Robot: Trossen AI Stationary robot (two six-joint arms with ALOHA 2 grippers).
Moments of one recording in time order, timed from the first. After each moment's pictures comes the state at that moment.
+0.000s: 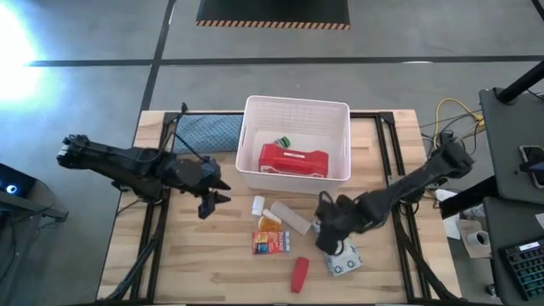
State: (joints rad) left arm -0.25 1.01 1.06 -0.72 -0.12 -0.54; right arm 0.50 1.57 1.18 -0.84 0.18 1.05
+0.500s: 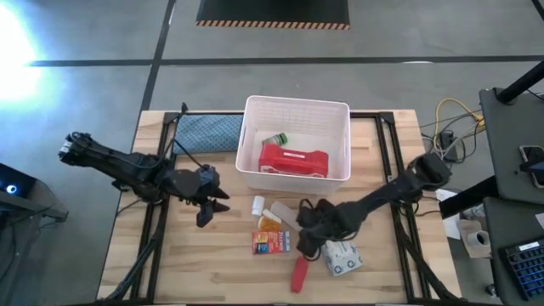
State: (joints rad) left arm -0.34 1.01 1.04 -0.69 -0.14 -0.63; right arm 0.44 1.79 1.19 -0.64 0.27 0.95
